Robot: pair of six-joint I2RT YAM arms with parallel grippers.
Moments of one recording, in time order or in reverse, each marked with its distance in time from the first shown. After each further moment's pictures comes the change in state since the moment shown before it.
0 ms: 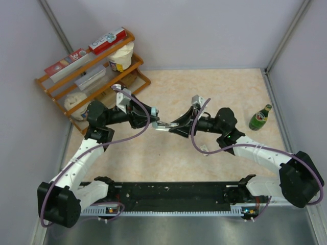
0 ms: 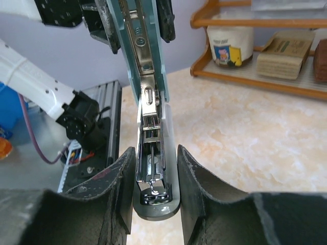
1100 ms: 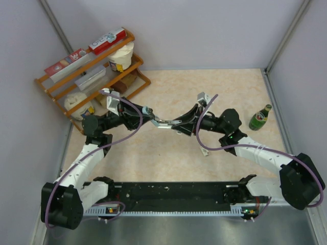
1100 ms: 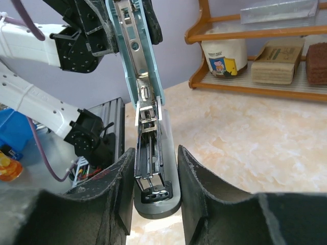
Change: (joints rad) left arm 0.100 -0.019 -0.182 0.483 -0.084 -0.385; right arm -0.043 -0.017 -0.034 0.136 0.020 0.155
